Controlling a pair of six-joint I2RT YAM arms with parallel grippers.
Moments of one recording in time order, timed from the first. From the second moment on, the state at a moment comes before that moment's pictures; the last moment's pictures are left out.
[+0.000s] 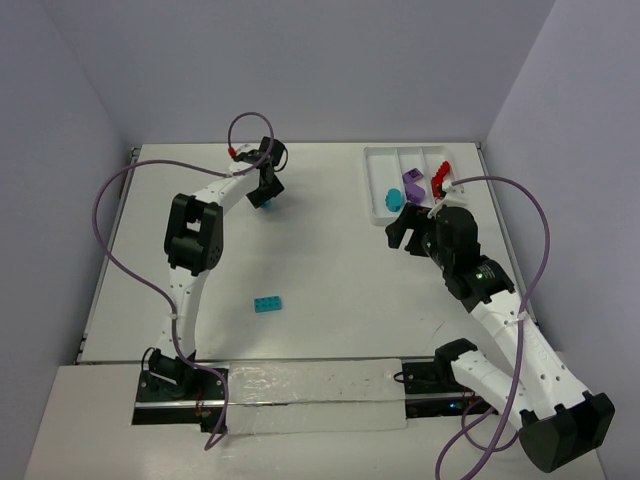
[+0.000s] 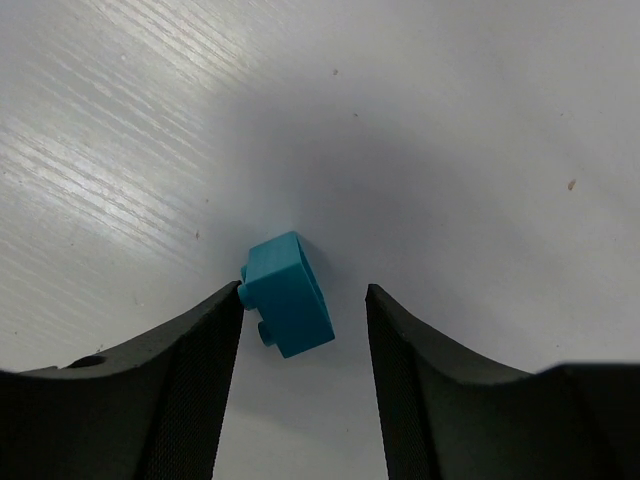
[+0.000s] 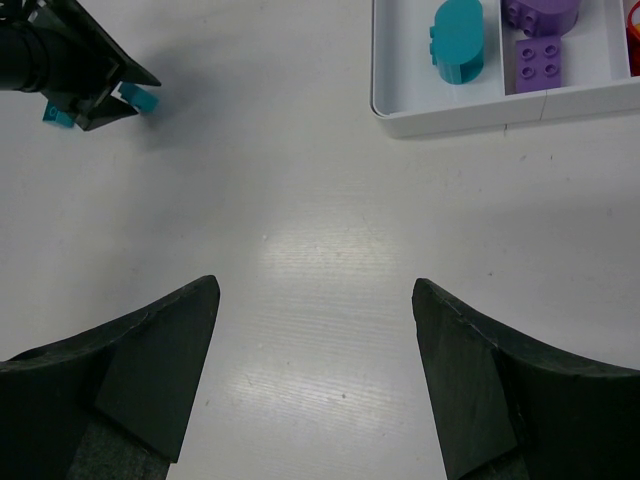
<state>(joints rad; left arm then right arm) -0.41 2.37 2.00 -0.75 -0.40 -0.95 0.34 0.82 0.79 -0.41 0.09 0.47</state>
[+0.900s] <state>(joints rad) -0.66 2.33 2.20 -0.55 -0.12 -0.75 0.34 0.79 0.79 -0.41 0.09 0.47</state>
